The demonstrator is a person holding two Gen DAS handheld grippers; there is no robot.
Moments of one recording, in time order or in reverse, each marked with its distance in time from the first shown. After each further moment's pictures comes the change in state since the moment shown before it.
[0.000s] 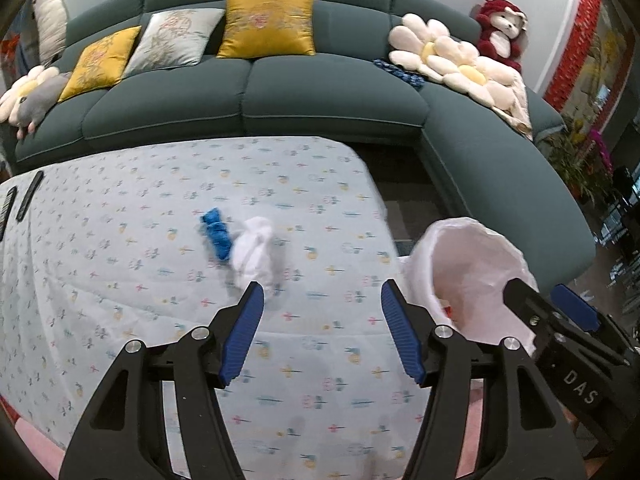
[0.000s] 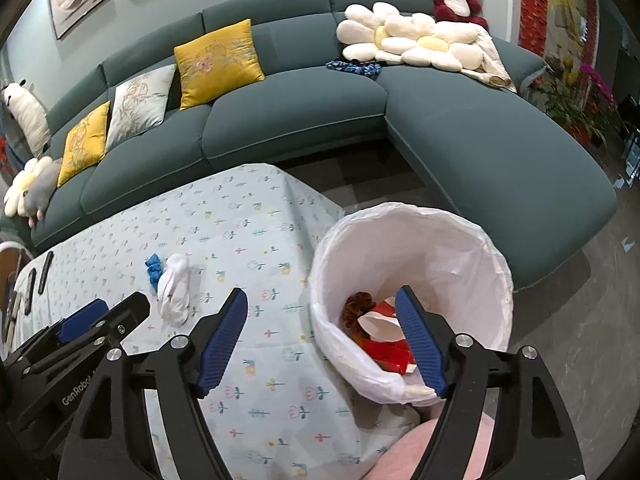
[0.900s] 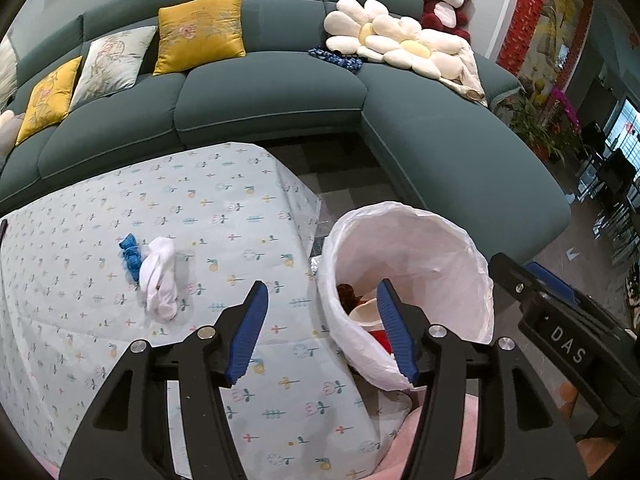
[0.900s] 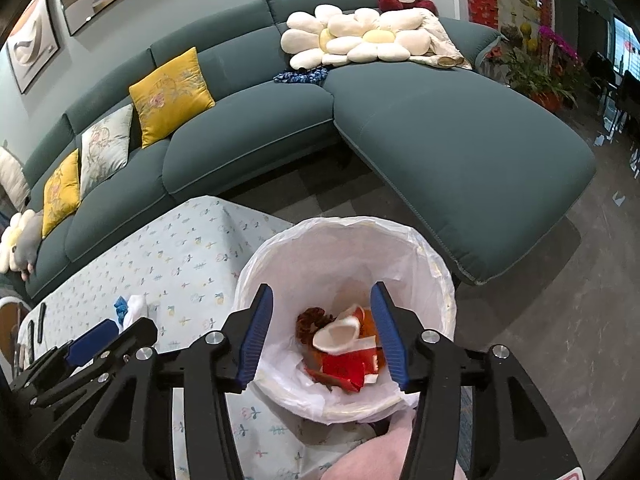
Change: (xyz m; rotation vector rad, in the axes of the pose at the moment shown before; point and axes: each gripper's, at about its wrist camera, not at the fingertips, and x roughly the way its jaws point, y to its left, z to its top) left arm 0.011 -0.109 0.004 0.155 0.024 -0.100; right arm -0.003 -0.102 0.011 0.166 -0.029 -0.030
